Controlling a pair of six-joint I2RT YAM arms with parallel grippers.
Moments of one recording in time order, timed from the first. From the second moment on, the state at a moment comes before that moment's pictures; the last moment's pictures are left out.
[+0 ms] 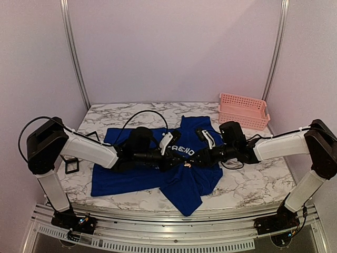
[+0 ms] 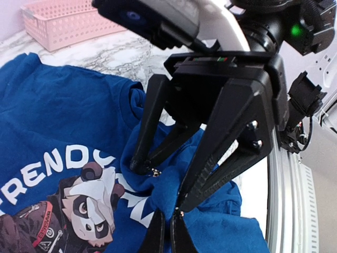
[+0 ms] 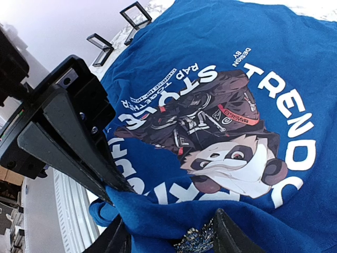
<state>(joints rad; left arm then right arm) -0.91 1.80 0.88 0.52 0.40 -0.15 0.70 1.62 0.79 0.22 -0.53 0.35</state>
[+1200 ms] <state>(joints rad) -0.98 1.69 0.82 0.53 0.20 -0.26 0.75 1.57 0.68 0.46 -0.49 0.57</state>
